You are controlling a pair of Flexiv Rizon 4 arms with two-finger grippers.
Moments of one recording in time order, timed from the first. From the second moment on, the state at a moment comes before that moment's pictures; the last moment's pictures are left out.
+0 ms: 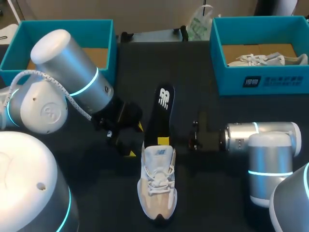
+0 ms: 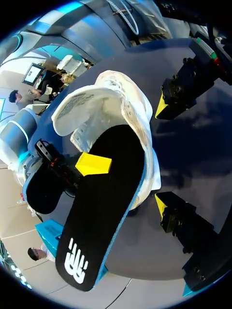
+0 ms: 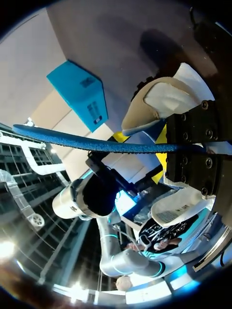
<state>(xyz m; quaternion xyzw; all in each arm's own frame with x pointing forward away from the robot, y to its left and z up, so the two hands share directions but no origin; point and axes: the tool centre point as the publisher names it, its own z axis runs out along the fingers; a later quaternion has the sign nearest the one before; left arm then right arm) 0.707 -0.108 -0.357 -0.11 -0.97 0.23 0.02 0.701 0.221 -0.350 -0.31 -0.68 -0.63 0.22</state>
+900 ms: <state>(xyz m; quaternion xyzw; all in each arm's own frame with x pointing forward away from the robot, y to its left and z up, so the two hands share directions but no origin) 0.707 -0.108 -0.357 -0.11 -0.97 0.23 0.02 0.682 0.226 -0.353 -0.30 -0.68 -0.62 0.25</state>
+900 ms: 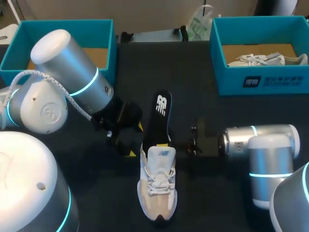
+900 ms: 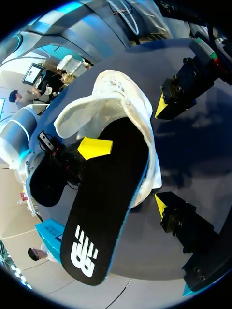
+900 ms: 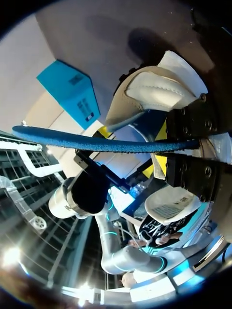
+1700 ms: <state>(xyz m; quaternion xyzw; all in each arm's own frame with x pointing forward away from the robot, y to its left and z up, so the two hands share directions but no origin) 0.707 -0.108 -0.357 -0.11 -0.97 0.23 0.02 0.692 0.235 -0.333 -0.27 -0.71 -0.61 0.22</state>
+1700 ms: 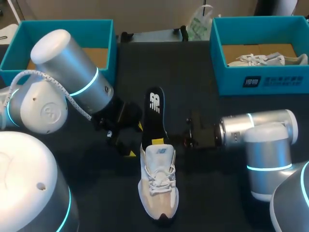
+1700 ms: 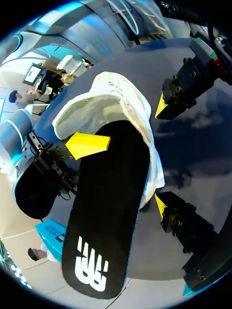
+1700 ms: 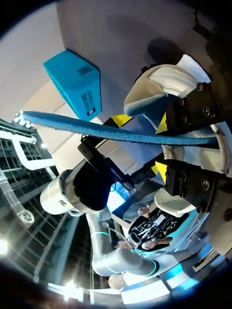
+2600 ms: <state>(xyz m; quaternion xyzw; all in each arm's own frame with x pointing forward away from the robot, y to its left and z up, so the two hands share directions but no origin) 0.707 -0.108 -0.357 -0.11 -0.97 0.23 0.02 0.729 0.238 -0.309 -0.29 -0.70 -0.61 0.23</state>
